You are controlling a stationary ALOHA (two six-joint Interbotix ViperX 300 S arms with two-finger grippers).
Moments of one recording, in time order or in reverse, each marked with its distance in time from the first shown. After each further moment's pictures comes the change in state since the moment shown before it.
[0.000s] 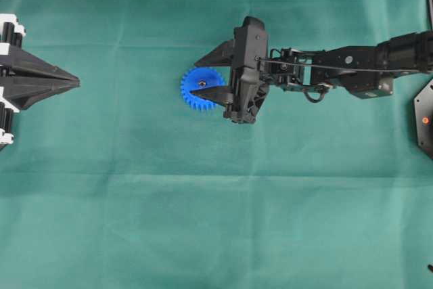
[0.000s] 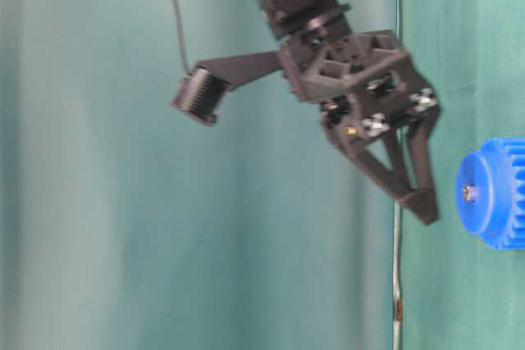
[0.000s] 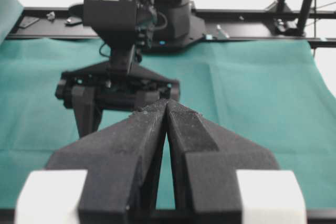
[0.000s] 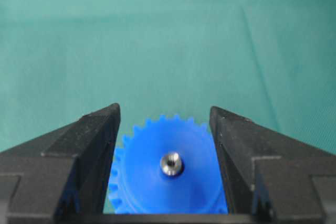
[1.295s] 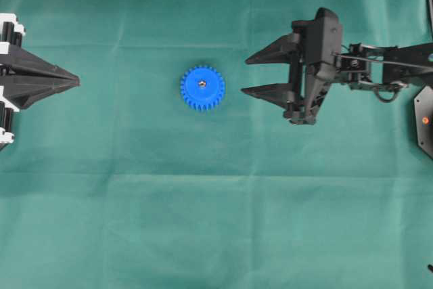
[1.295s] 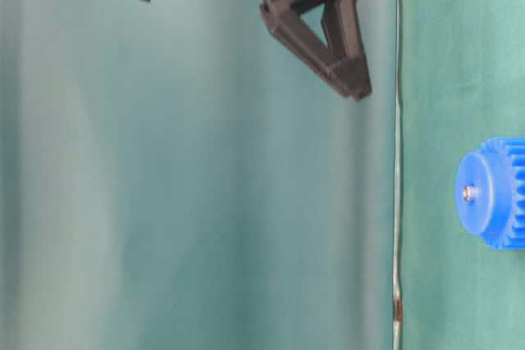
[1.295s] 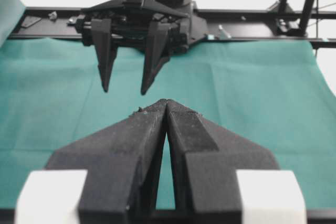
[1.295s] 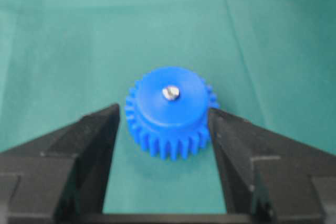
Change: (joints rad) left arm 0.005 0.002 0.000 -0.002 0.000 0.000; right arm 0.000 -0.359 0.275 0.006 0.074 0.002
